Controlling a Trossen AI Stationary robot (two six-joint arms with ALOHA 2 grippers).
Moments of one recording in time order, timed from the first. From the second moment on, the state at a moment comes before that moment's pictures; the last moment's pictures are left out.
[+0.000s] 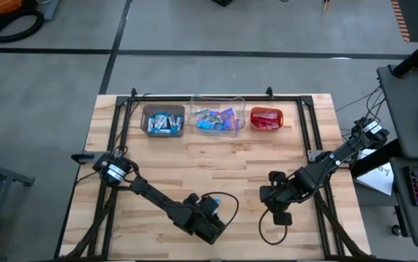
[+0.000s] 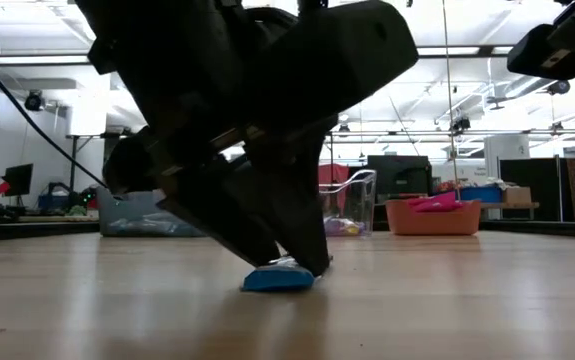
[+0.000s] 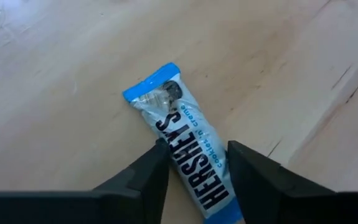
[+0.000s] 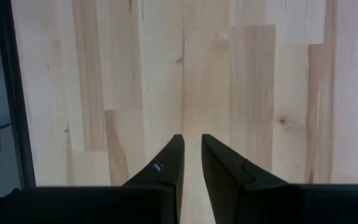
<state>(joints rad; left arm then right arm) -0.54 2.23 1.60 -0.60 -0.50 -1.28 0.58 1.44 1.08 -0.91 -0.03 0.62</state>
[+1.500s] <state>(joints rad) -0.47 1.76 1.59 -1.23 -0.65 -0.99 0.58 1.44 1.08 -0.89 0.11 0.51</state>
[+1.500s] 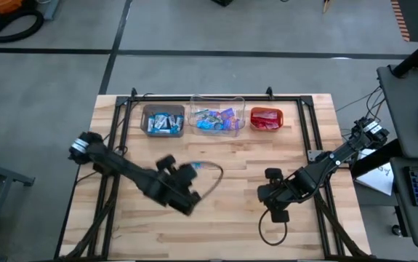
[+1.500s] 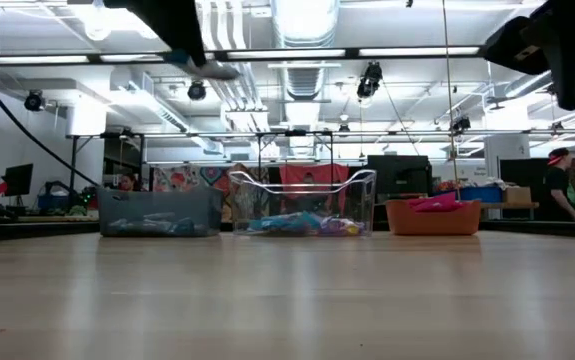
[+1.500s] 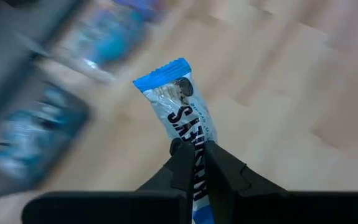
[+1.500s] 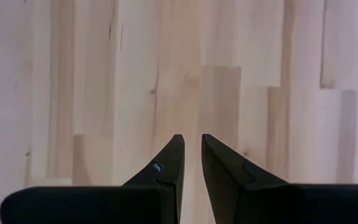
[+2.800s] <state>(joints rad) 0.62 1.37 0.85 -0.51 -0.23 -0.22 0.58 1.44 1.08 -0.64 0.30 0.39</state>
